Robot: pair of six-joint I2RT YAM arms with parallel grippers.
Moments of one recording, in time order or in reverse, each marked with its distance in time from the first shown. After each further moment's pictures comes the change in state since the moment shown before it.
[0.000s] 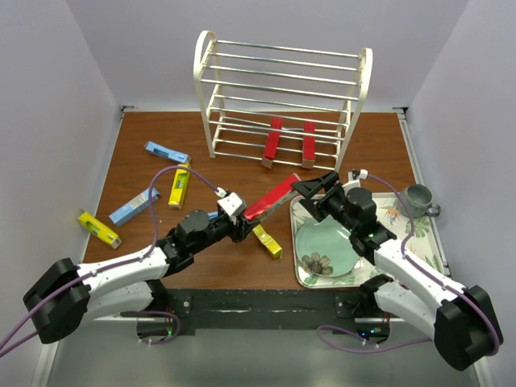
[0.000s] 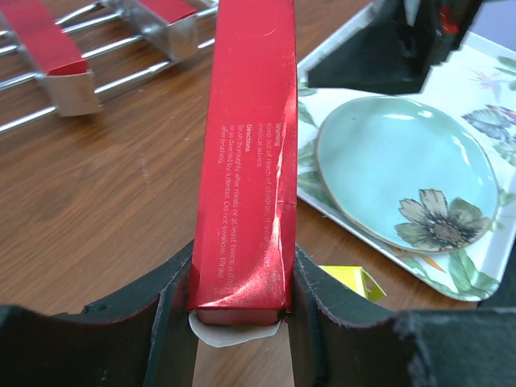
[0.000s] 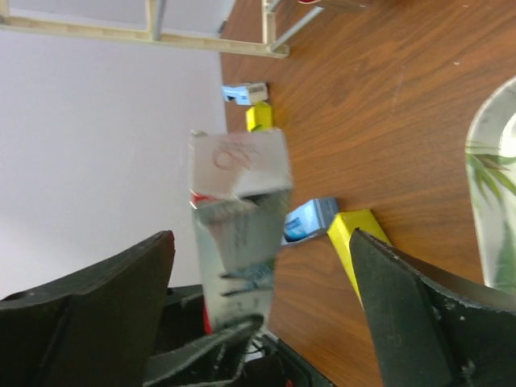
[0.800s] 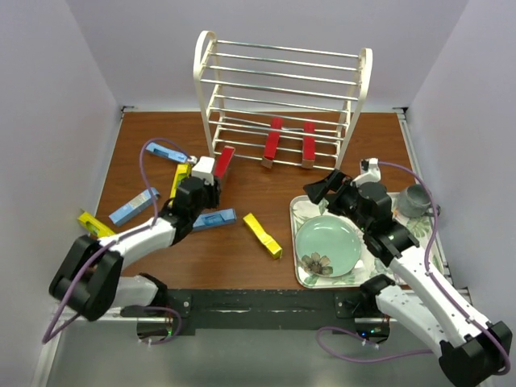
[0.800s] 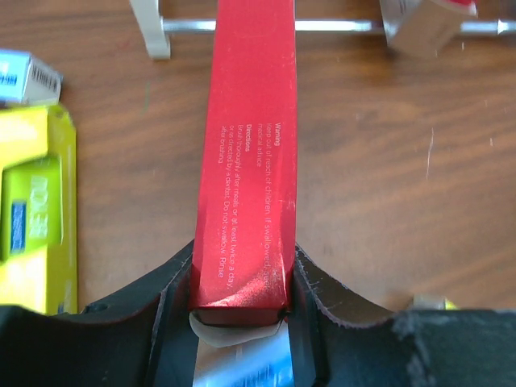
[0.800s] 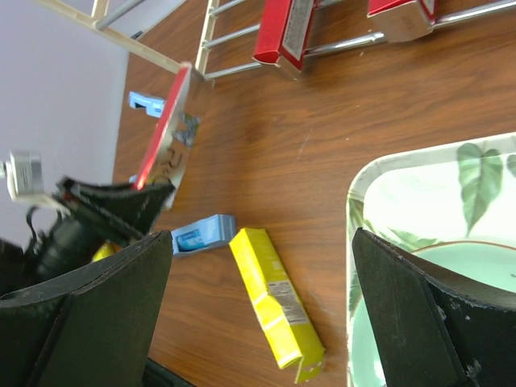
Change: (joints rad) left arm 0.378 0.238 0.151 -0.200 -0.243 -0.082; right arm -0.002 -0.175 0.203 -0.458 0.160 -0.491
